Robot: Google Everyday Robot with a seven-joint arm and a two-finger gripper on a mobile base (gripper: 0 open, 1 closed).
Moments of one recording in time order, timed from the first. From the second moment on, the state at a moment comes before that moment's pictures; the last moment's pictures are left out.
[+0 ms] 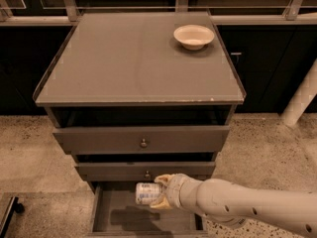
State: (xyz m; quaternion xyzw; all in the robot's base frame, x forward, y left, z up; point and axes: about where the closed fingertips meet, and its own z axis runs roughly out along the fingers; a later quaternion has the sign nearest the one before) arm 0.456 -0.020 0.554 -0.59 0.69 0.04 0.41
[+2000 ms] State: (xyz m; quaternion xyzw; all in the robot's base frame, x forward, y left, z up) arm 0.487 -0.028 0.768 -0.73 0.58 -0.03 0.36
